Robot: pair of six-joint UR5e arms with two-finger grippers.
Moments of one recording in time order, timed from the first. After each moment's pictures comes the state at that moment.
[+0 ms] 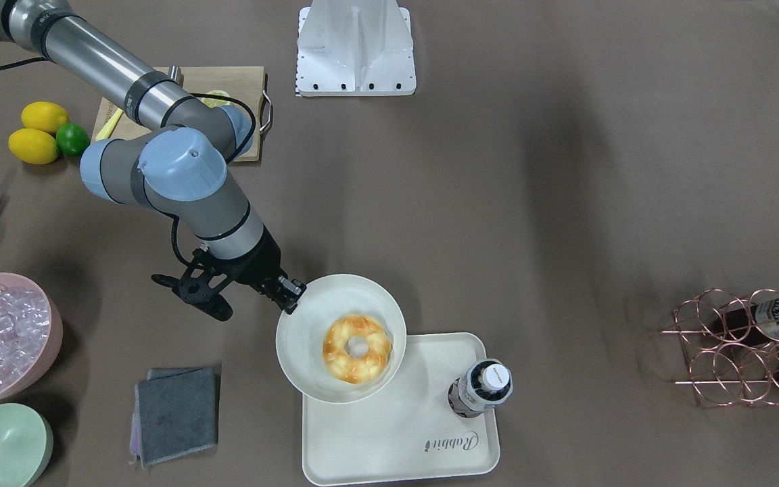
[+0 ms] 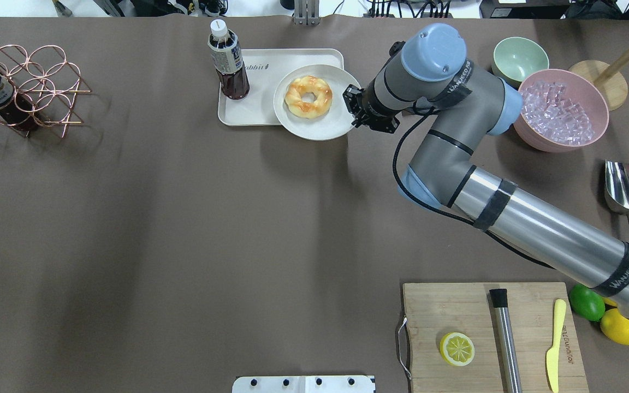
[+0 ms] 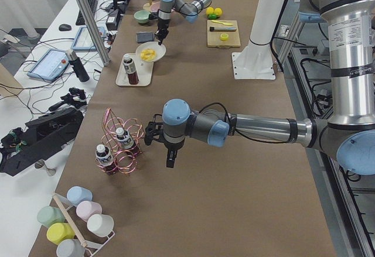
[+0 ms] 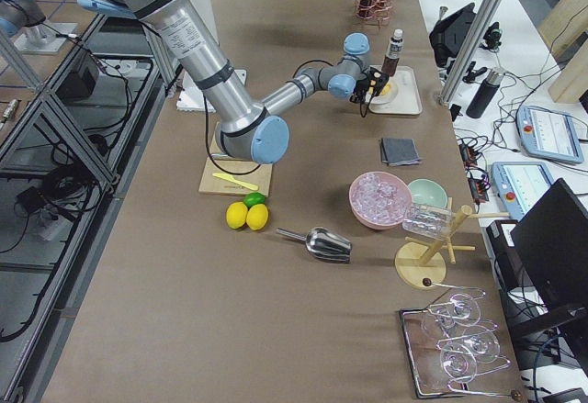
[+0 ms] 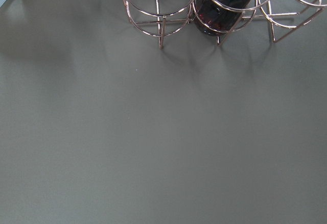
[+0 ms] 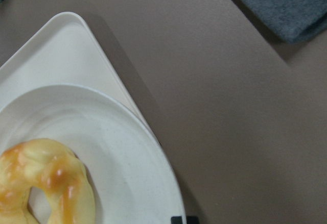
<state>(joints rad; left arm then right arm) -1.45 -1.41 -1.80 -1.80 -2.37 -0.19 0.75 -0.84 1.31 -1.07 1.97 1.72</state>
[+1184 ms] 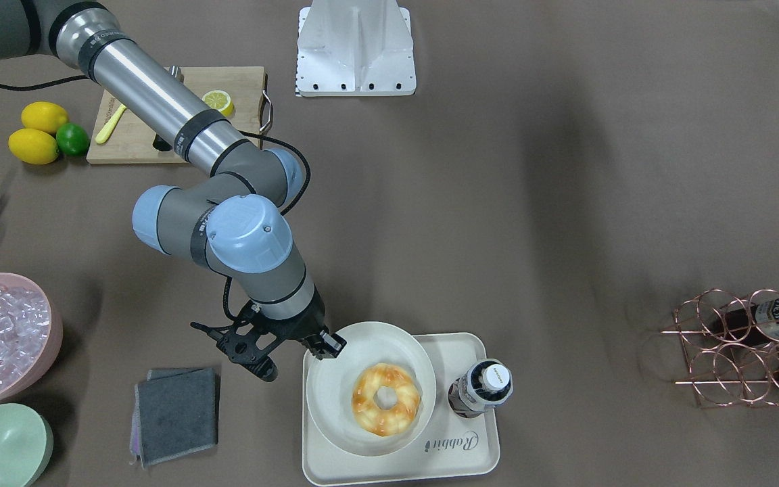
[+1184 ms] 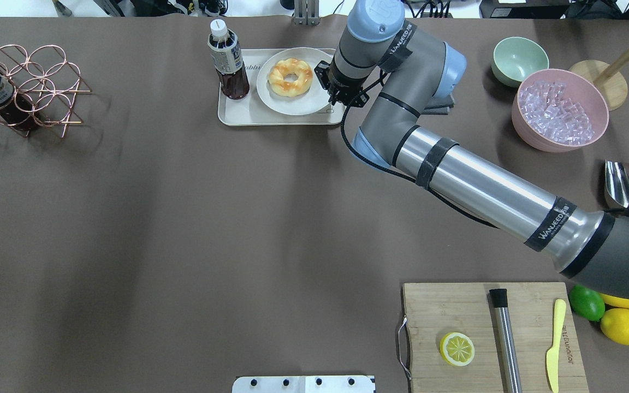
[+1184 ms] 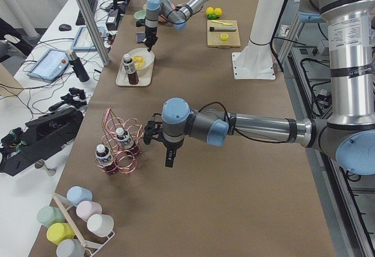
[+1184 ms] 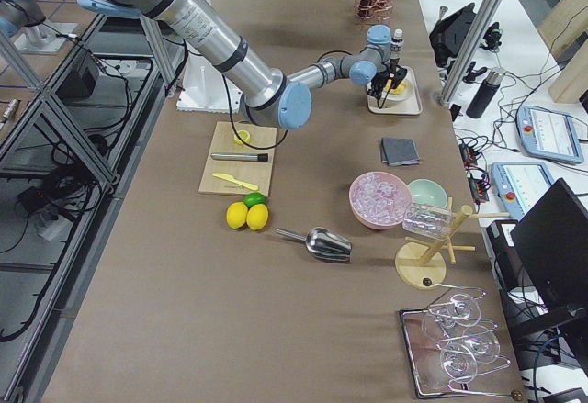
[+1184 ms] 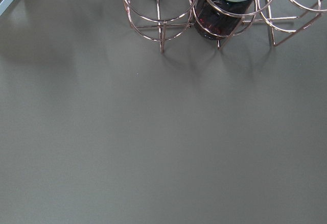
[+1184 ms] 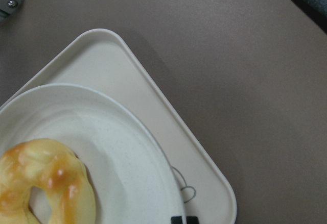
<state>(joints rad) -1.46 -1.41 -1.80 -1.80 -2.36 -0.19 0.77 -0.57 0.94 -1.06 1.97 1.72</state>
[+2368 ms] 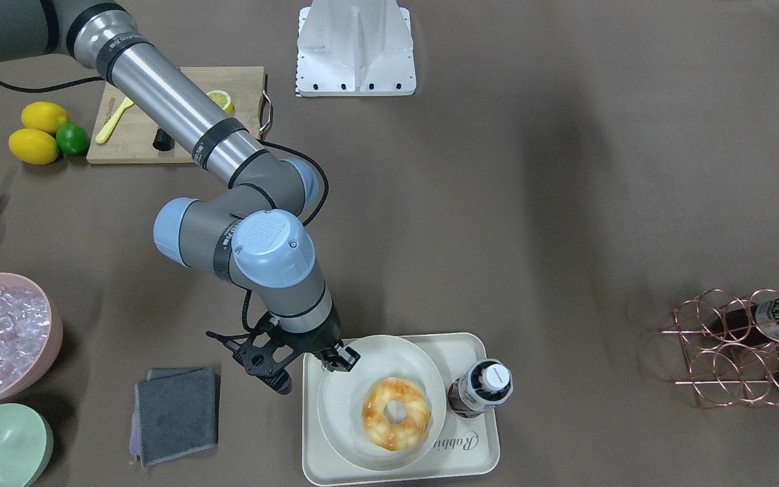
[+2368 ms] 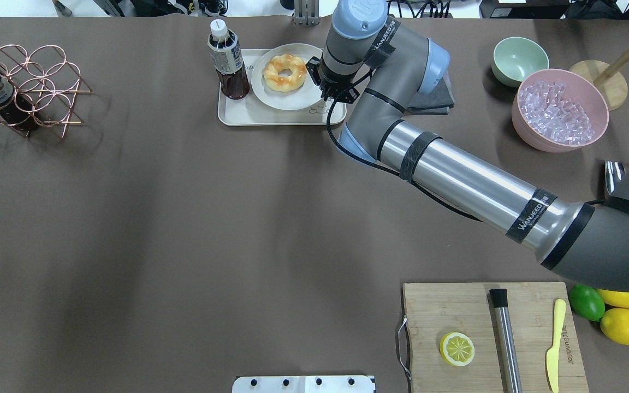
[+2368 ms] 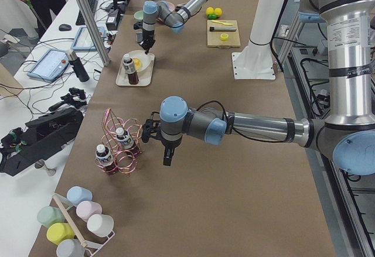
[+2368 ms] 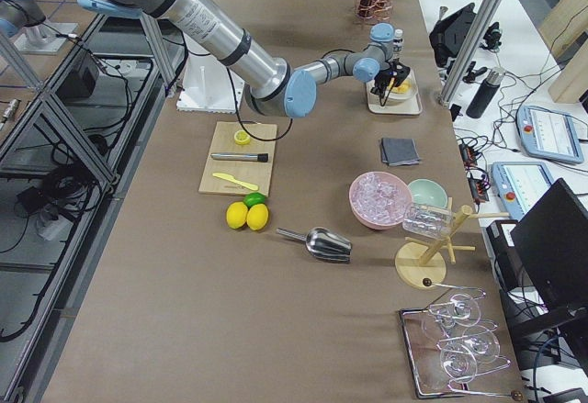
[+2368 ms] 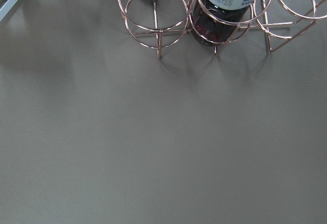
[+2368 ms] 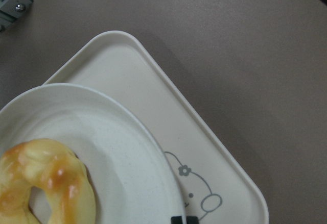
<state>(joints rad) -1.46 -1.43 -1.80 -1.79 -2.36 -0.19 0.77 -0.50 0.82 -1.03 1.95 1.74</state>
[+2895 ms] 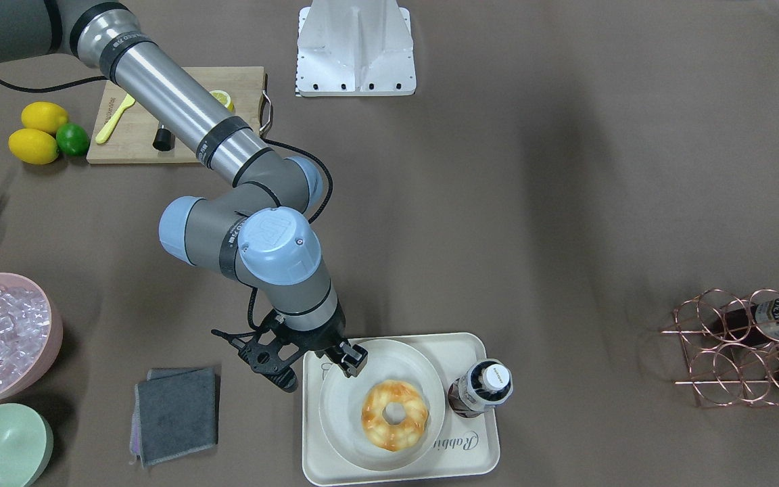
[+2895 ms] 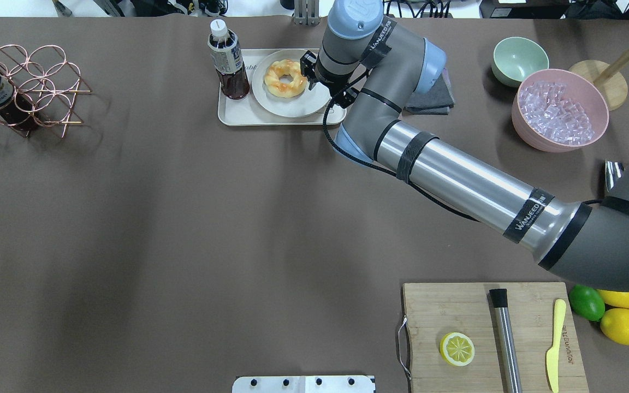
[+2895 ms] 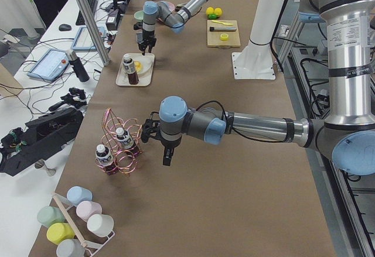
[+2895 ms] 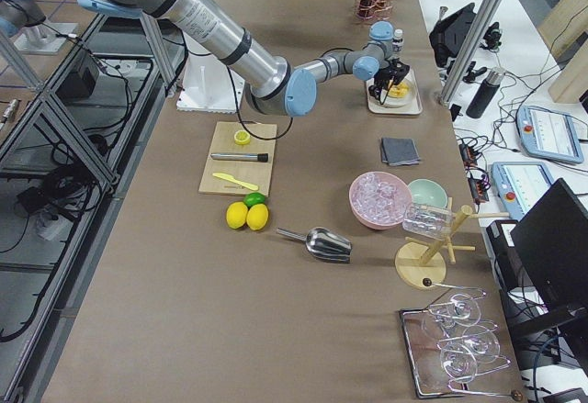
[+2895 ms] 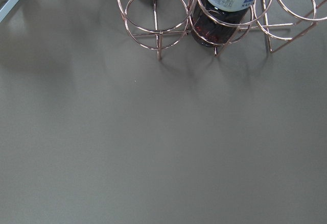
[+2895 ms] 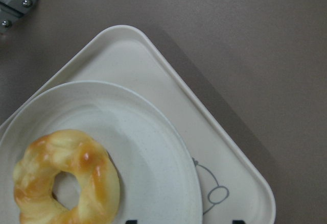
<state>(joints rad) -1.46 -1.43 -1.80 -1.79 -2.36 -0.19 0.76 -0.49 0.82 -1.03 1.95 1.75</state>
